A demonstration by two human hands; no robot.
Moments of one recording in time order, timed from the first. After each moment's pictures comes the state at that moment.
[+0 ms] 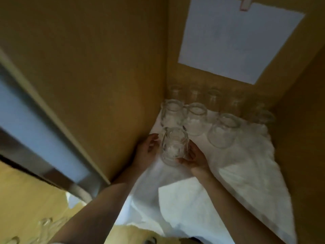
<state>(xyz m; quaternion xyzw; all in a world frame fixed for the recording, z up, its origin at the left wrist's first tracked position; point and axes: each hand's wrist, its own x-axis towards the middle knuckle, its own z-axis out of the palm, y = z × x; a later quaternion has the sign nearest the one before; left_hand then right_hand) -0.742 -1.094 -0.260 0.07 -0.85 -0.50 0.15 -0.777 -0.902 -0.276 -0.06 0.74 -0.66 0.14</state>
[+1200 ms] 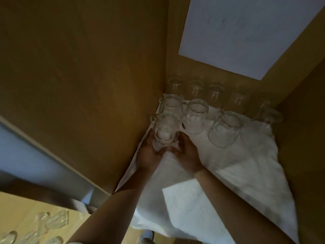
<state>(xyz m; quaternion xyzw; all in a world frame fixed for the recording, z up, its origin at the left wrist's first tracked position) -0.760 -1.076 -0.283 0.17 -0.91 -0.35 0.14 -0.807 -0.935 -0.277 -0.11 0.84 -0.52 0.08</state>
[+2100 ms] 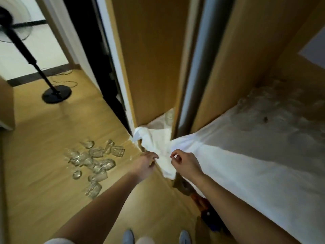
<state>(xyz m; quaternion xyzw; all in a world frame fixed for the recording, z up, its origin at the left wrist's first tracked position) -0.424 -1.154 -0.315 0.30 -0.90 -0.31 0.03 -0.566 -1.020 -0.278 -0.43 0.84 -0.26 0.22</state>
